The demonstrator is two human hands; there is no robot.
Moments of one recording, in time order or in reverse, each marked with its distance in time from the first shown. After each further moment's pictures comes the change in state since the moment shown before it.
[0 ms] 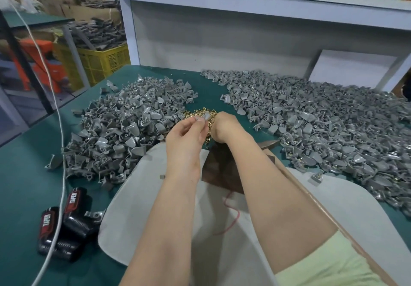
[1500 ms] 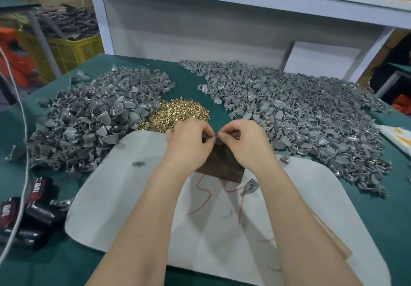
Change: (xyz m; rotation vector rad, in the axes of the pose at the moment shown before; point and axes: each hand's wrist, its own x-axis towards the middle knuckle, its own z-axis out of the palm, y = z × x) left_hand -0.020 -0.022 0.011 1.562 -0.395 0.448; right_hand -0.115 0.083 -0.010 0.446 0.312 -0.154
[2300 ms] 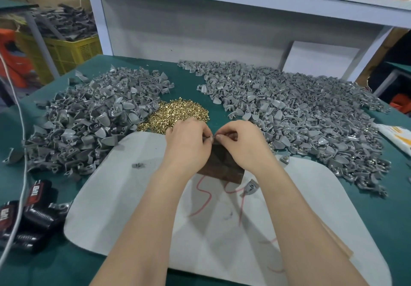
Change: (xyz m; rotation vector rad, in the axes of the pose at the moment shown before) left_hand 0.000 -0.001 0.001 0.052 0.044 0.008; right_hand 0.001 -0.006 -0.001 -0.041 -0.062 -0.006
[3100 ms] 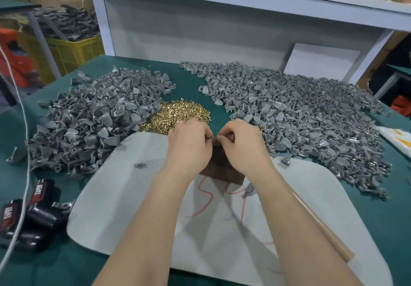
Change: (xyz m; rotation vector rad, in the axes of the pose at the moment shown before) left_hand -0.001 0.001 -0.002 0.027 0.003 0.000; right_hand -0.003 -0.009 0.005 -0.118 0.074 0.001
